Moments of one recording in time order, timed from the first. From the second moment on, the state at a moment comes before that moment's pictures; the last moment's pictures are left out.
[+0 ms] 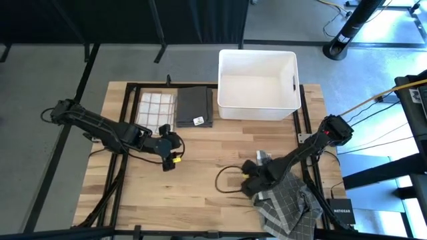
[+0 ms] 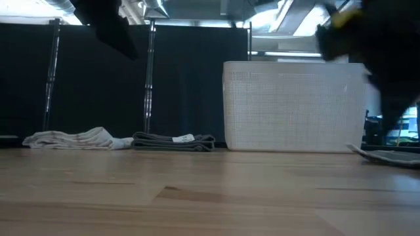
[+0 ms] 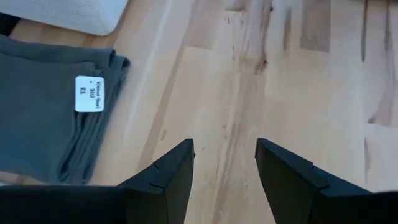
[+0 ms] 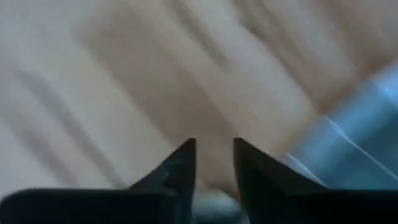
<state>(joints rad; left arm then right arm) -0.31 1.22 0.94 -0.65 -0.38 -0.39 0.56 1.72 1.10 -0.80 0.13 1.23</state>
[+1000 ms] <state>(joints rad) -0.31 1.22 0.94 -0.62 -0.38 -0.36 0.60 1.81 1.28 -1.08 0.35 1.18</state>
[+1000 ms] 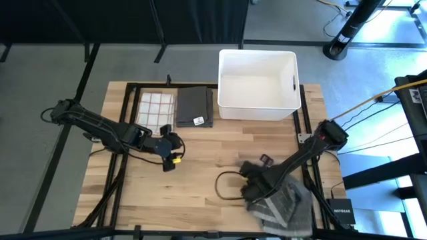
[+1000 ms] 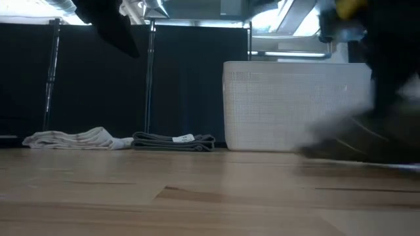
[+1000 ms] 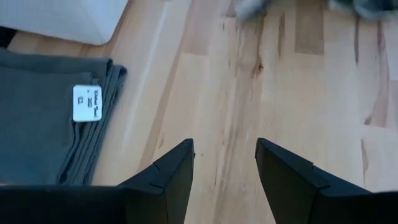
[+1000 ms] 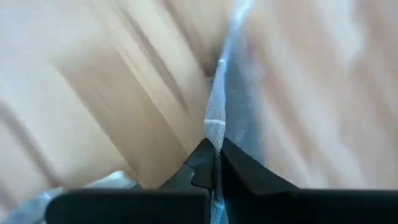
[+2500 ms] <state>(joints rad) -0.25 1.50 0.94 -0.24 -0.26 -0.03 0.52 1.87 1.22 -0.25 0.90 0.57</state>
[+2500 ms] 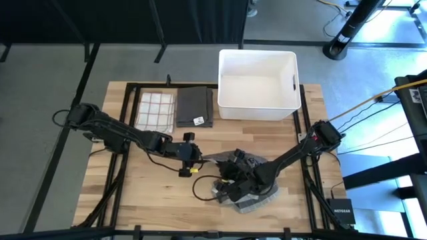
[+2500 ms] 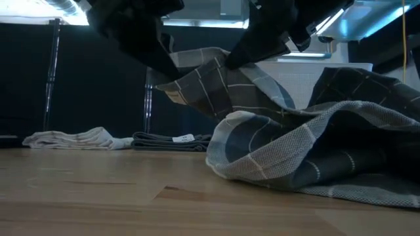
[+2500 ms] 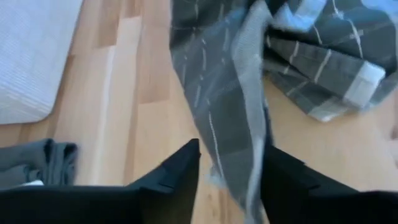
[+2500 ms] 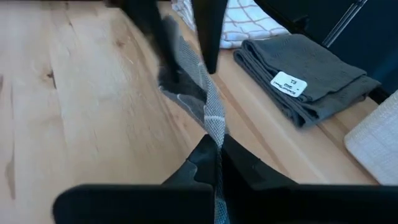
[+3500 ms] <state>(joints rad) -0.32 1.33 0.98 -0.48 -0.39 -0.15 0.54 1.81 1.41 -0.52 0.50 0.67</state>
